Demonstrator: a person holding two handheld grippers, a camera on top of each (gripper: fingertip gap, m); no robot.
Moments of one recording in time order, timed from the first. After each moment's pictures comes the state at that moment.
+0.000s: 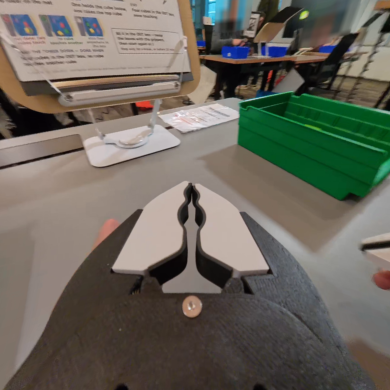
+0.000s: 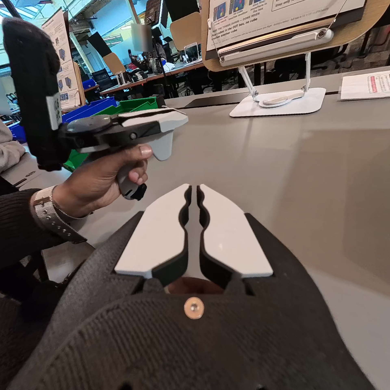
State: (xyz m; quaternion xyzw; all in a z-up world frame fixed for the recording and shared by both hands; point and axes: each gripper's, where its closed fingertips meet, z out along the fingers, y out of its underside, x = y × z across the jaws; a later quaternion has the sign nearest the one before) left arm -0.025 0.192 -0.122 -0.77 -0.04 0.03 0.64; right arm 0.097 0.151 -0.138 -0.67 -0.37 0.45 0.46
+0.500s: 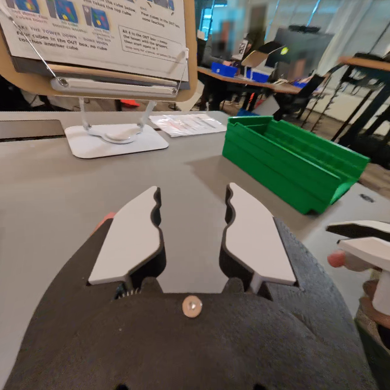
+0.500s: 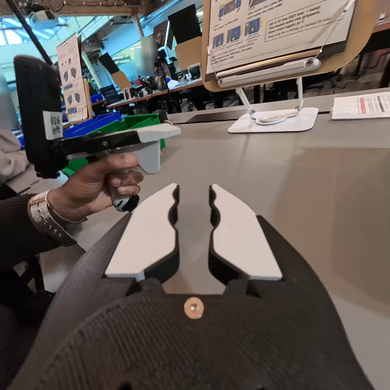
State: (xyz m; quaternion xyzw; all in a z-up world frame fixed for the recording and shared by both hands) left arm -0.025 0.181 -0.111 -0.75 -0.08 -0.05 0.65; right arm 0.102 0.161 -0.122 -0.64 -0.37 0.47 0.48
